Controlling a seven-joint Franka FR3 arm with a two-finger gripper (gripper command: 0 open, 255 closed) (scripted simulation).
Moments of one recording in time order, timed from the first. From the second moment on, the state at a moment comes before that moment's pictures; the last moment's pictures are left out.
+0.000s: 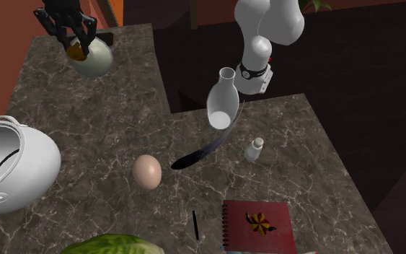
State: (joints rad) arm -0.06 -0.01 -0.56 -1.88 0.18 2.10 -1.31
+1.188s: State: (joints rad) arm -0.53 0.57 -0.62 -1.13 0.57 1.74 -1.74
